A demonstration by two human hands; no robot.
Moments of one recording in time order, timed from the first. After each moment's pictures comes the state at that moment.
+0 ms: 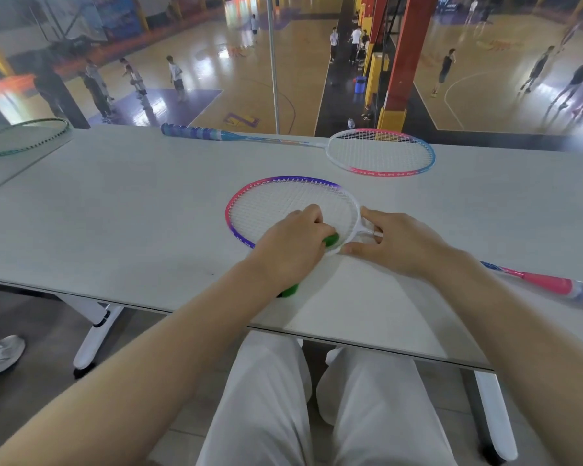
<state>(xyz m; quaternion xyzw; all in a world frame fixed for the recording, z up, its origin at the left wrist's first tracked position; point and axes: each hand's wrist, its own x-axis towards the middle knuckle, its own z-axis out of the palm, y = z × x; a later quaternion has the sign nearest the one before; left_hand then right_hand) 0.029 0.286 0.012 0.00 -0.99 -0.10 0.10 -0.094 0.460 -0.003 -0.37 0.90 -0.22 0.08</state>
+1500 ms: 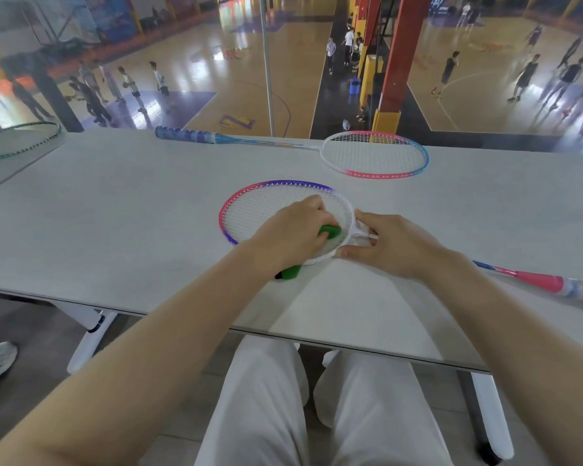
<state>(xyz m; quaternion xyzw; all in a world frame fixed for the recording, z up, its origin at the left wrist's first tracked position) 0.003 0.278 0.022 -0.03 -0.99 -0.13 0.08 -0.093 0.462 -0.001 -0.38 0.88 -0.25 0.09</state>
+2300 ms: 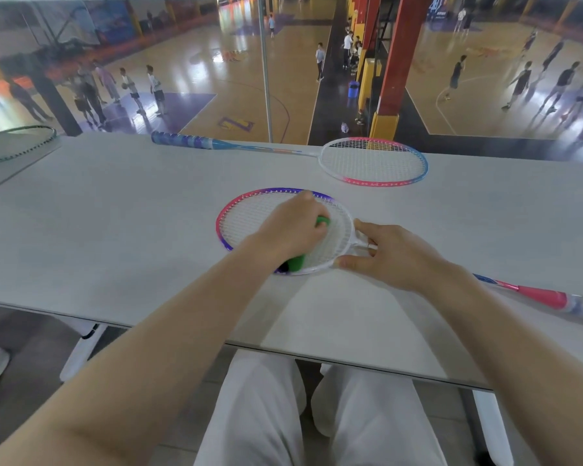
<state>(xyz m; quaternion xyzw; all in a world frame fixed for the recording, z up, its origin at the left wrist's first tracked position) -0.027 0.269 0.022 0.03 -0.98 -0.16 0.08 -0.099 0.461 -0.004 -0.38 0.89 -0.24 0.09</state>
